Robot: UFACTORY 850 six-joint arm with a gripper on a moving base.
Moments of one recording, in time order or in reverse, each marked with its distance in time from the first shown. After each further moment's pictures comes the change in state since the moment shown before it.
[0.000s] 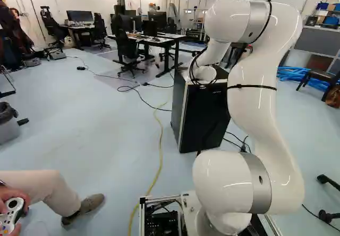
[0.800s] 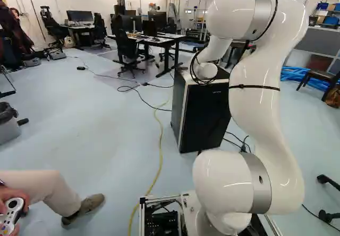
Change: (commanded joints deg) arm 0.0 3.1 0.3 0.0 0.0 0.0
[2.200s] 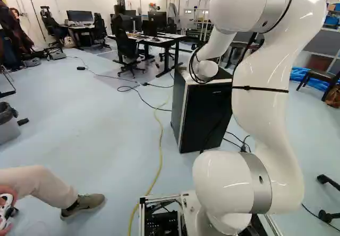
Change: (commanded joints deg) arm 1.6 7.2 7.9 0.0 1.1 0.0
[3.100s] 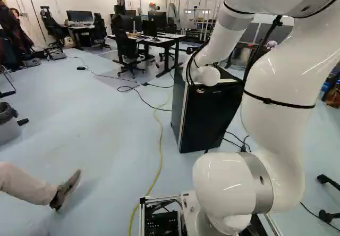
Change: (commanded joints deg) arm 4.3 16.1 20.9 -0.1 2.8 0.0
